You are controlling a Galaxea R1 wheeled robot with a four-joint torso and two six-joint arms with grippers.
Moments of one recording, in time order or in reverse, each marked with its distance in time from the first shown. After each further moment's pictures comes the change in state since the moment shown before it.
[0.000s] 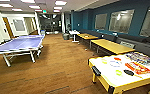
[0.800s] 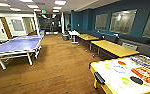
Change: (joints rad) left arm 0.002 0.000 -0.004 0.000 -0.002 0.000; right arm 0.000 0.004 0.002 0.000 0.001 0.001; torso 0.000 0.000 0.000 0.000
